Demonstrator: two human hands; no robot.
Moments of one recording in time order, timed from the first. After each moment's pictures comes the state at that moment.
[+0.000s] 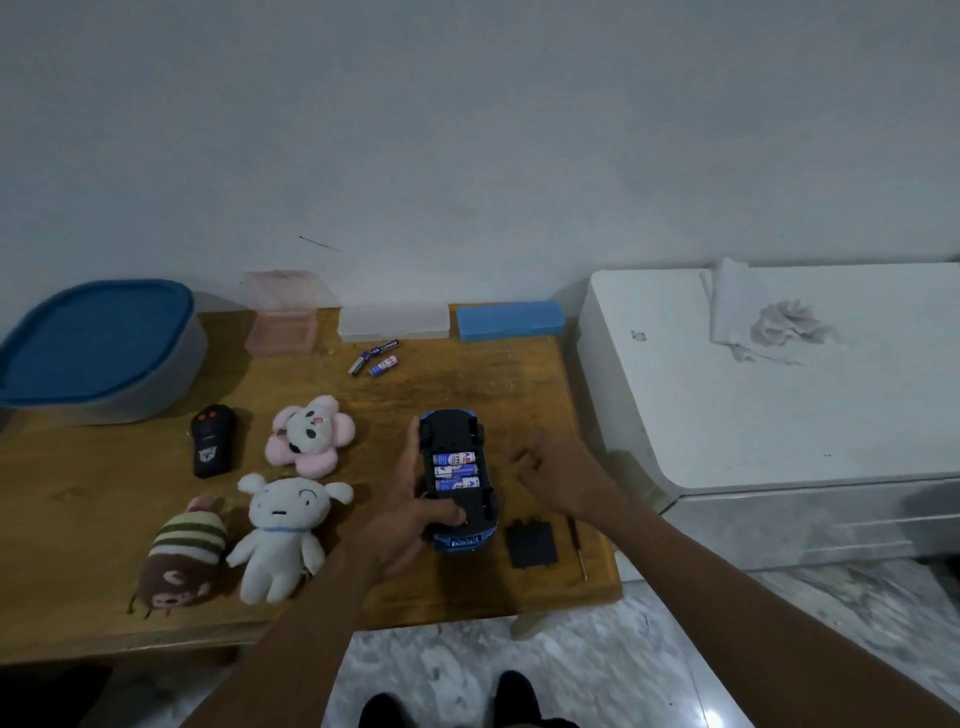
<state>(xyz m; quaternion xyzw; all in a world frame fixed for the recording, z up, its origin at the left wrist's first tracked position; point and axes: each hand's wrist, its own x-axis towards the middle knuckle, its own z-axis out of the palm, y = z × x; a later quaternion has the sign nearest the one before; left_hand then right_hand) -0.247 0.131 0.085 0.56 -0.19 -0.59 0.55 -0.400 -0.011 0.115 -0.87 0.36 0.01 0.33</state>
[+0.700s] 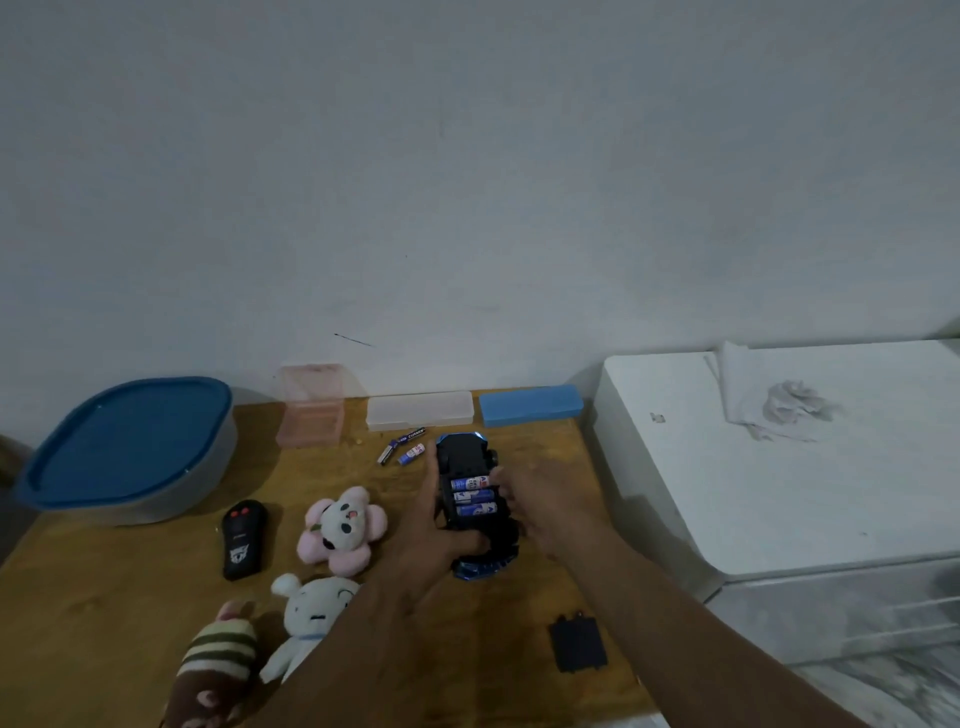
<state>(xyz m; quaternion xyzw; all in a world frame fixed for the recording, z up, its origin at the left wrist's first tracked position) -0.190 0.100 0.103 0.60 -0.34 -0.47 0.55 -0.304 0.015 0.179 -0.48 0.55 -0.18 0.66</state>
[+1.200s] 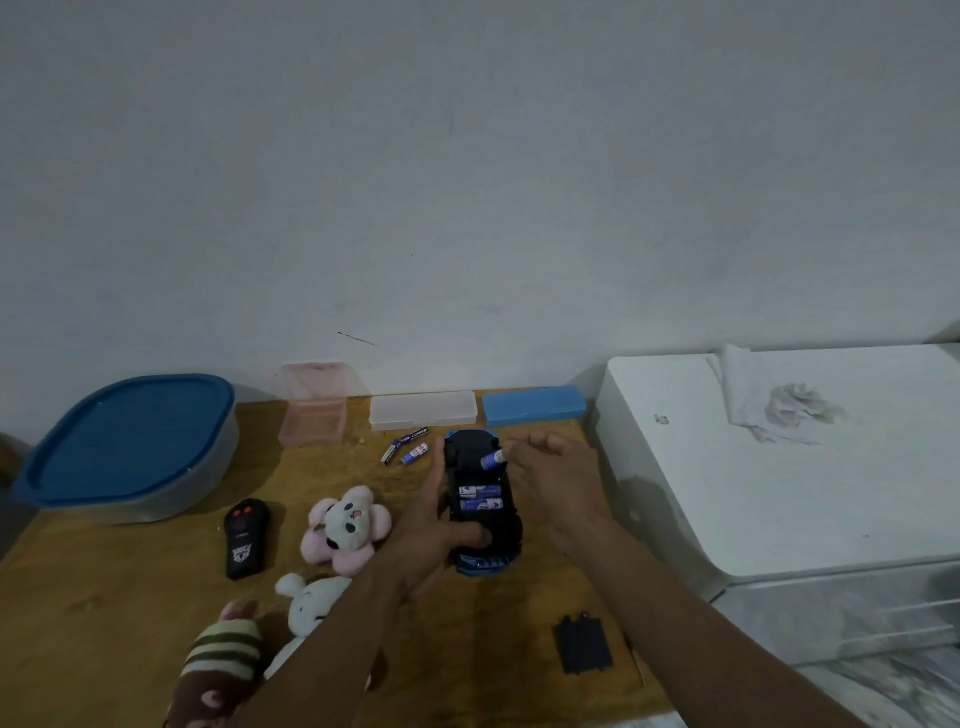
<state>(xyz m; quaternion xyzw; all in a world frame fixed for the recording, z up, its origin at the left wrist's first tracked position) -0.180 0.098 0.110 0.54 -0.31 -0.54 0.56 -0.308 0.014 0.184 -0.53 0.51 -0.31 0.60</state>
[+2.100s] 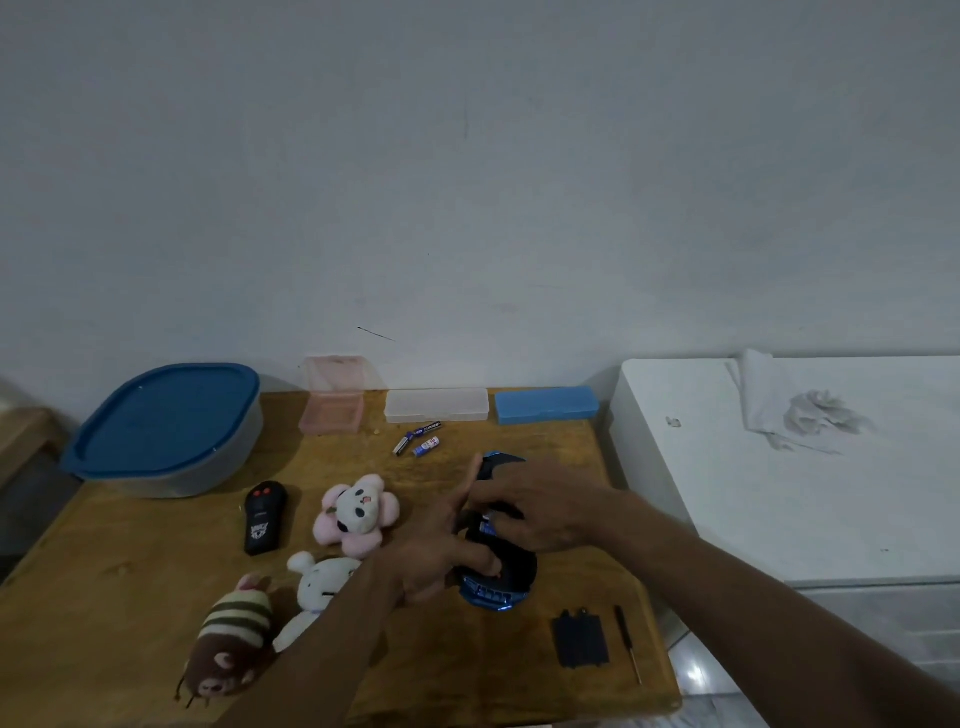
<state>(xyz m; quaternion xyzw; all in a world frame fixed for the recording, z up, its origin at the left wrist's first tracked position) -0.198 0.116 0.121 0.52 -0.33 -0.63 0.49 -0.326 -0.007 0.183 -0.98 0.06 0.04 0.17</state>
